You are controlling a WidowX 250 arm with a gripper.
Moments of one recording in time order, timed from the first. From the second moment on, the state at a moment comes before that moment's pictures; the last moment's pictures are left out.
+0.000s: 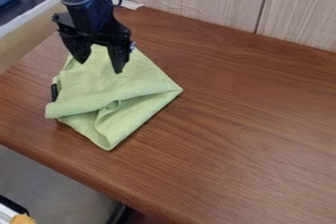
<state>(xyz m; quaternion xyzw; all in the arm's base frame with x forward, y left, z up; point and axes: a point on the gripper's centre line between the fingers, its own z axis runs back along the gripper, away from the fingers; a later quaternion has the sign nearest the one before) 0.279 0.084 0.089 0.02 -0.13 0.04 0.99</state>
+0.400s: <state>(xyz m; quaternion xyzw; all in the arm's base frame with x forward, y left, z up) 0.266 0.078 0.064 0.03 -0.08 0.04 1.00</state>
